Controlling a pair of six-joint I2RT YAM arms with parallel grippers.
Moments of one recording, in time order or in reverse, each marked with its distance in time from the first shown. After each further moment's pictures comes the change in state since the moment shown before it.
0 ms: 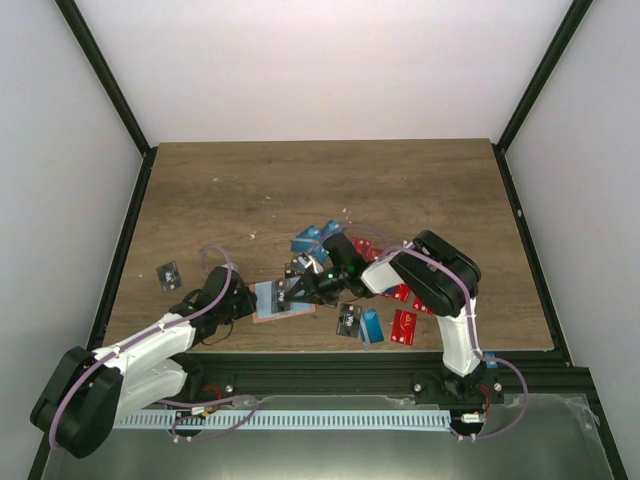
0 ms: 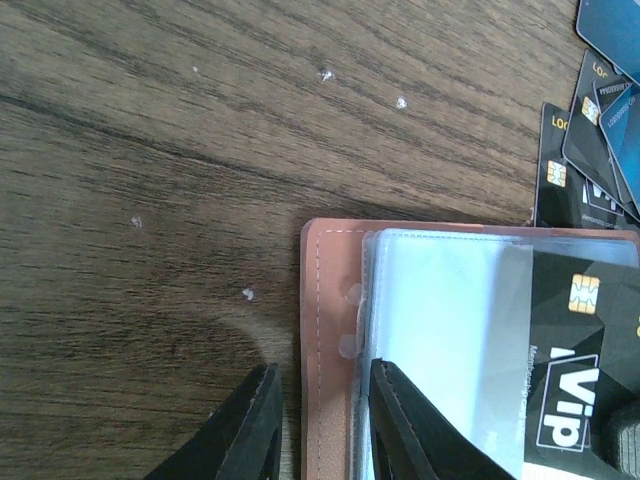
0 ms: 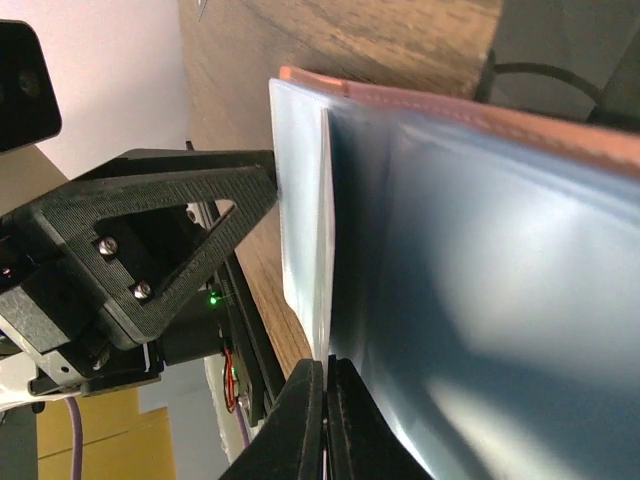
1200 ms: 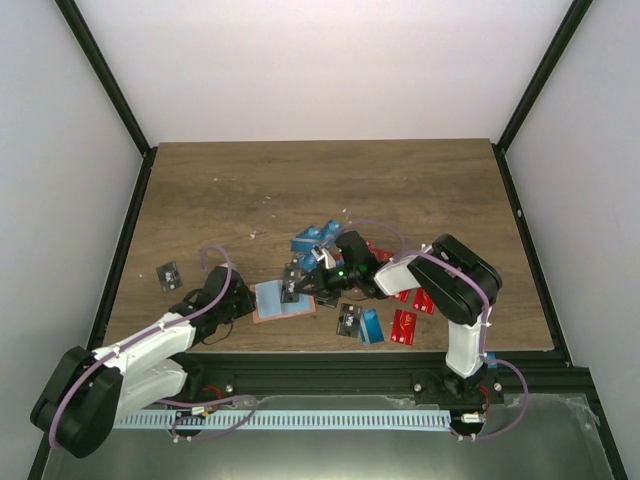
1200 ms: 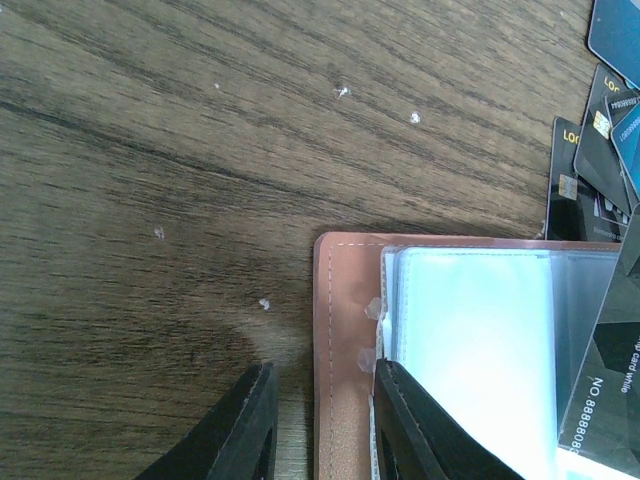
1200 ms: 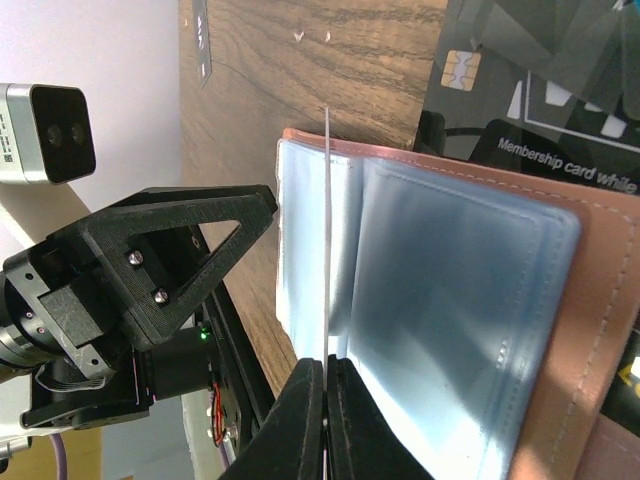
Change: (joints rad) left arm 0.000 0.002 0.006 -0.009 -0.027 -0.003; right arm -0.049 -0.117 -0.081 -0.001 0.107 -0.018
